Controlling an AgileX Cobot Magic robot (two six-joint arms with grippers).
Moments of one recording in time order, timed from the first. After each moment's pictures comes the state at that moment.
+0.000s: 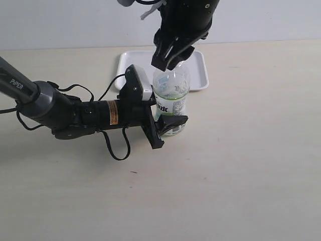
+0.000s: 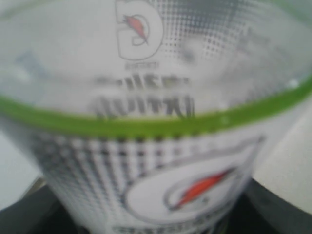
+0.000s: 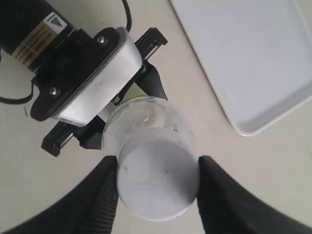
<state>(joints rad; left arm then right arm) -0.50 2.31 -1.08 0.89 -1.03 -0.18 0.54 1.79 -1.65 -0.09 1.14 -0.40</state>
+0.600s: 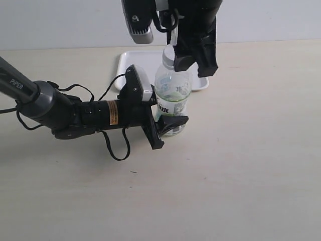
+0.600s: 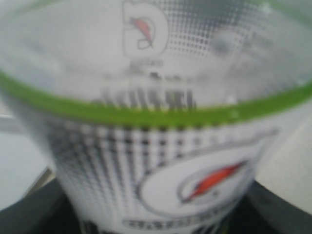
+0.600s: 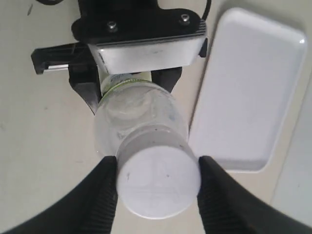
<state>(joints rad) -0.50 2.31 -1.08 0.89 -1.04 -0.17 0.54 1.79 -1.65 -0.10 1.17 -1.11</state>
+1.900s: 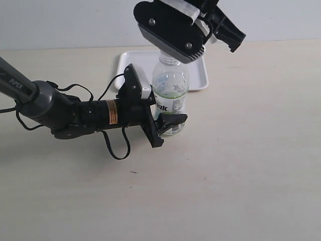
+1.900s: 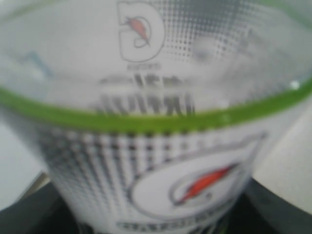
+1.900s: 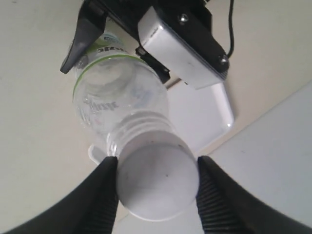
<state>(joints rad) -0.50 2.31 -1.08 0.88 -1.03 -0.20 0.54 1.75 -1.65 -0.10 1.09 -1.87</state>
